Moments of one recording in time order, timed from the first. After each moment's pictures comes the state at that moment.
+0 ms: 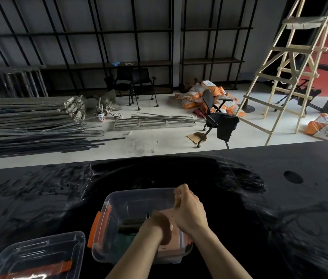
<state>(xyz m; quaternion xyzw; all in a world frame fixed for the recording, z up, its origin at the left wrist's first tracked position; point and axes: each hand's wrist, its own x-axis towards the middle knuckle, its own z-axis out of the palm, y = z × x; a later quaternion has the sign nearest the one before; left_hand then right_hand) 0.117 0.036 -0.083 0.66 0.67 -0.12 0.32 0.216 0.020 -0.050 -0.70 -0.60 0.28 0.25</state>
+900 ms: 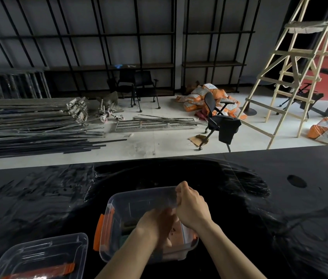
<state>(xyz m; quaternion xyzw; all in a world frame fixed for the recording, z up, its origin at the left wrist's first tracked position) 0.094 0.041 -0.072 0.84 0.49 -0.20 0.13 0.218 0.043 -0.051 -0.69 -0.67 0.22 0.19</state>
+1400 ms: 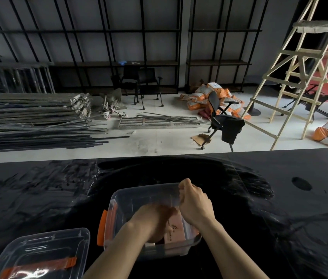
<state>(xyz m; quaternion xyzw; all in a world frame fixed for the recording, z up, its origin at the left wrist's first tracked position) 0.045 0.028 -0.044 0.81 0.55 -0.09 0.18 0.186 0.054 -0.046 -0.67 -0.69 0.18 0.20</state>
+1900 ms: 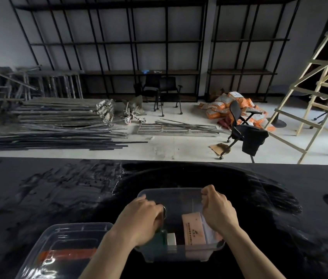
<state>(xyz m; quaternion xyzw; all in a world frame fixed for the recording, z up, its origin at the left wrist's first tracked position) -0.010 -0.006 -0.036 0.80 0.59 0.02 0.02 0.212 0.046 -0.056 -0.70 -0.67 0.16 0.19</state>
